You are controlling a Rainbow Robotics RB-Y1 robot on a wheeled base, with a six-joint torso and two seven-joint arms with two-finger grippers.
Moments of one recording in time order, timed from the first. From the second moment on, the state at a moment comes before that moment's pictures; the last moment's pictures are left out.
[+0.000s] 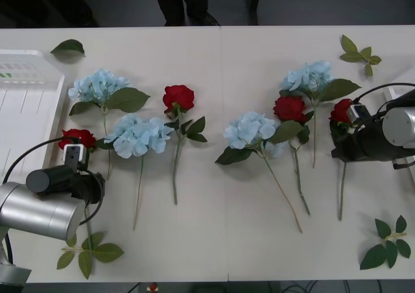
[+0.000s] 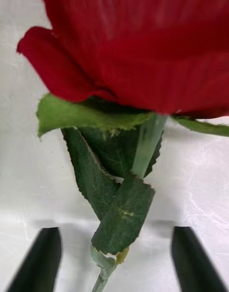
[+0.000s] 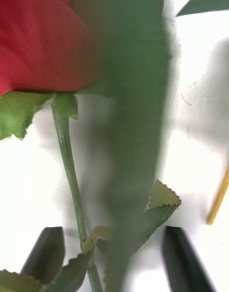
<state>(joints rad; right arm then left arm) -0.39 -0.66 0.13 -1.33 -0.71 1.22 1.57 0.08 0.36 -0.12 -1.84 0.04 1.07 -1.27</state>
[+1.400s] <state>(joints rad) -0.46 -0.85 -0.21 -1.56 -0.44 1.55 1.81 -0.02 0.47 0.12 -2.31 0.45 1.22 -1.26</state>
